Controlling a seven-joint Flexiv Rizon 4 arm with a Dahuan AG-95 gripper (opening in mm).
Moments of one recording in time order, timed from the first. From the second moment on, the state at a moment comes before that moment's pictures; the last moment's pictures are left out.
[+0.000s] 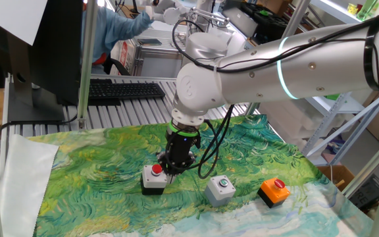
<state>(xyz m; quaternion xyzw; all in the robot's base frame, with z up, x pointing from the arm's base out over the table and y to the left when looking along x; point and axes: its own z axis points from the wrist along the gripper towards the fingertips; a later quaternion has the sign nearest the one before) 0.521 0.115 0.098 -0.05 -1.00 -0.02 0.06</state>
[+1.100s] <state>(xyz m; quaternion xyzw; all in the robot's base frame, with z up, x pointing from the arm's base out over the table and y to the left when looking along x) 0.487 0.097 0.113 -0.07 -1.00 -0.05 0.04</state>
